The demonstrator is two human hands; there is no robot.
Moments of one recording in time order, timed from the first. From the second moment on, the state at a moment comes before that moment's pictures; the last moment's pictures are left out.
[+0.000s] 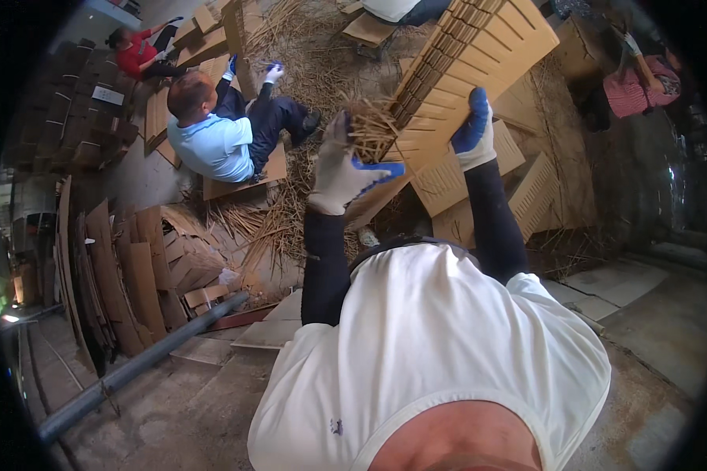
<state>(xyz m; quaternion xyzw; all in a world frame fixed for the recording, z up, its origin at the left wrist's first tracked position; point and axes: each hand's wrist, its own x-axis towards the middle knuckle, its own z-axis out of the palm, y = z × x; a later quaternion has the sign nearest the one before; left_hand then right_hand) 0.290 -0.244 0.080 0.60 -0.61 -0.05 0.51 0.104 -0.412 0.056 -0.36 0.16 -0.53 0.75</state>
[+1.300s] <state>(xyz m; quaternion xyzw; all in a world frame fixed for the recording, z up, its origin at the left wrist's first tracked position) 0.259 -0.271 0.133 0.62 -0.71 -0.14 0.28 0.102 -0.371 0.013 -0.20 0.07 -0.48 0.85</state>
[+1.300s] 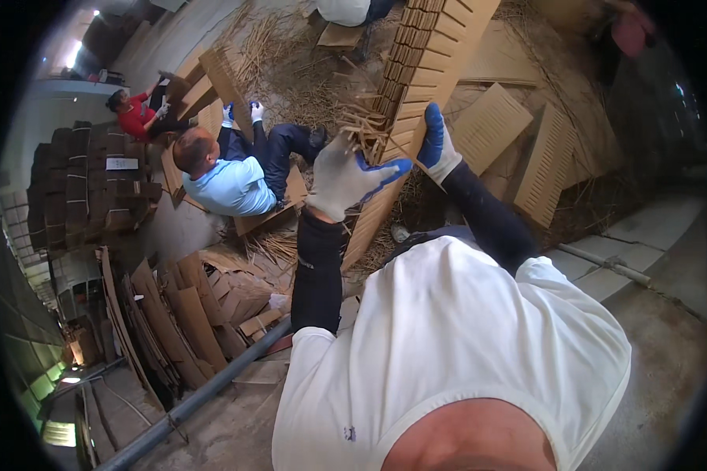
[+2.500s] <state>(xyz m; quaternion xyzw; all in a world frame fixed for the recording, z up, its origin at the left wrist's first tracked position) 0.313 -0.278 0.085 0.65 -0.48 -0.24 0.55 0.131 -0.404 0.018 -0.45 0.20 -0.46 0.74</state>
